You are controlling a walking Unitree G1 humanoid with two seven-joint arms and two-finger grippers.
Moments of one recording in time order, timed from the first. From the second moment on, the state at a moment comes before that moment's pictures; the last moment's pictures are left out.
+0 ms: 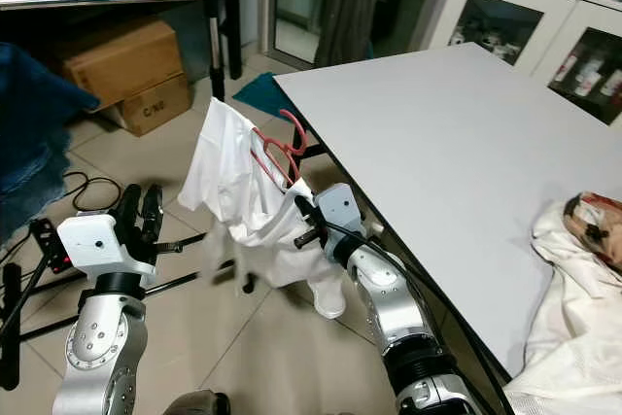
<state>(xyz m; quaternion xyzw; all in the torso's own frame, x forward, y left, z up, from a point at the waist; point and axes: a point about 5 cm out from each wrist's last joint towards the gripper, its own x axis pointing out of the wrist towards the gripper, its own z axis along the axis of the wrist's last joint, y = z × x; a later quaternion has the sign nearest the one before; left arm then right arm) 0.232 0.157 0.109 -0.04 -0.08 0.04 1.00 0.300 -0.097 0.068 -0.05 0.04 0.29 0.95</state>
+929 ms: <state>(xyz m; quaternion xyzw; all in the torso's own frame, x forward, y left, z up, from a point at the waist) 0.194 0.171 0.101 -0.02 -0.05 0.05 1.00 0.255 -0.131 0.075 0.03 -0.01 0.31 0.95</state>
